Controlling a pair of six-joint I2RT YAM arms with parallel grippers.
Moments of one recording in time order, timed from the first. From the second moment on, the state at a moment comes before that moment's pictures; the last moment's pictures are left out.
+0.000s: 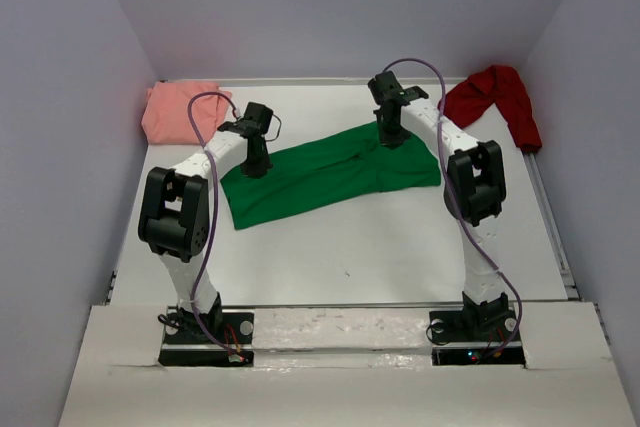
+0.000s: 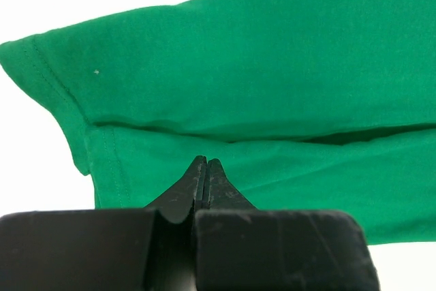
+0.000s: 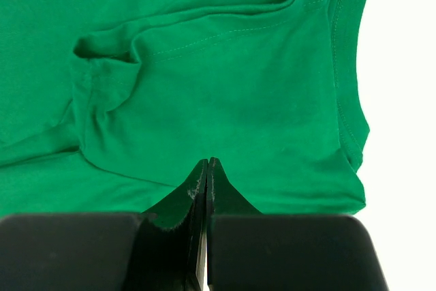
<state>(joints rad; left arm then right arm) -0.31 1.81 1.32 -0.67 -0.22 -0.48 0.39 2.21 1.98 -0.92 0.32 0.26</state>
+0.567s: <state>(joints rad) -0.33 1.82 1.28 -0.67 -0.18 -0.49 0.37 2.23 1.98 -0.93 0.32 0.28</state>
